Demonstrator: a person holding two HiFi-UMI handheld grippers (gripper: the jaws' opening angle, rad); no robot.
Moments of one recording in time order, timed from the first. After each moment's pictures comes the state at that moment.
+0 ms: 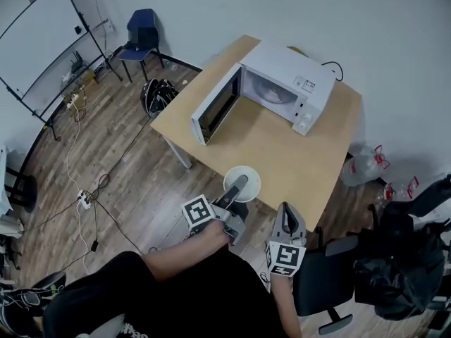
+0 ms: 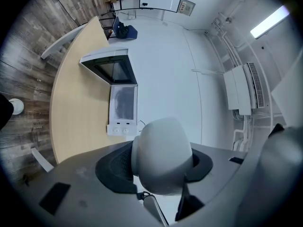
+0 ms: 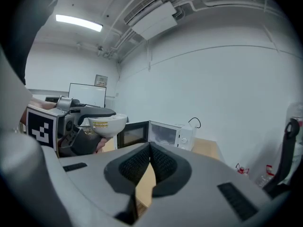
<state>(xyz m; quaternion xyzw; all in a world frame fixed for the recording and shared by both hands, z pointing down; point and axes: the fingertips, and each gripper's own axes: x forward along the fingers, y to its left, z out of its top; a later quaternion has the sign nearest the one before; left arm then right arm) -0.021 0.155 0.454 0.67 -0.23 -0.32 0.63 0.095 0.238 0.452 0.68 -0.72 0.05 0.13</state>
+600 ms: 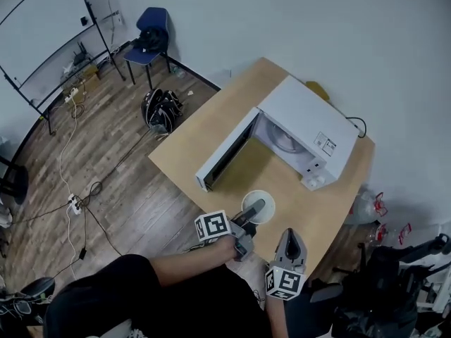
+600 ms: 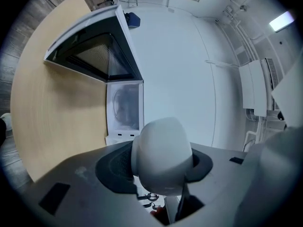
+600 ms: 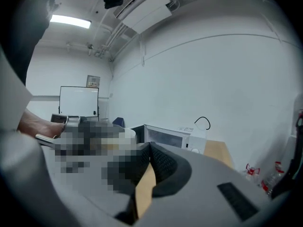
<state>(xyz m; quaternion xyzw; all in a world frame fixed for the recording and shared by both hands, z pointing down) 0.010 -0.014 0.487 0.68 -0.23 -0.25 0.66 0.098 0.075 0.442 0.69 -0.71 0.08 0.12</state>
